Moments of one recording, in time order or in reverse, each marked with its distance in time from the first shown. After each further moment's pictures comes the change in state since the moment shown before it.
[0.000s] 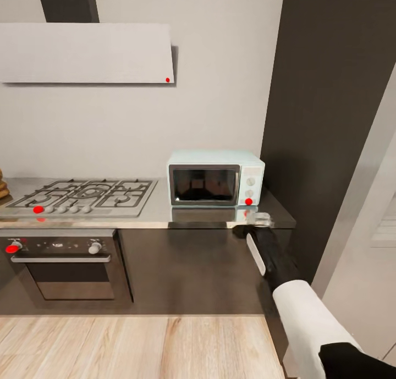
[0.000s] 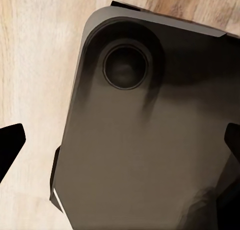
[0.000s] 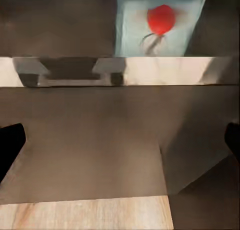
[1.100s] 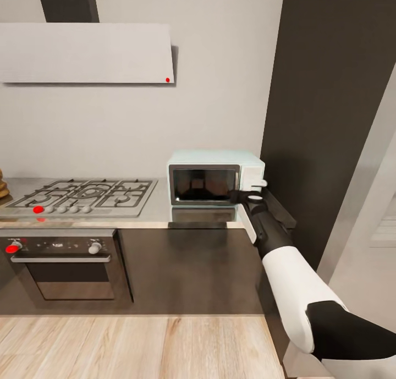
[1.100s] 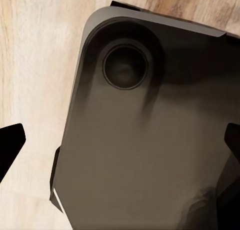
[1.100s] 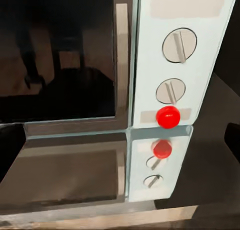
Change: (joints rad) left arm 0.000 0.000 -0.001 0.000 0.000 0.000 -0.001; right arm -0.203 0.052 -0.001 0.077 -0.005 -0.178 -0.080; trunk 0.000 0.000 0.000
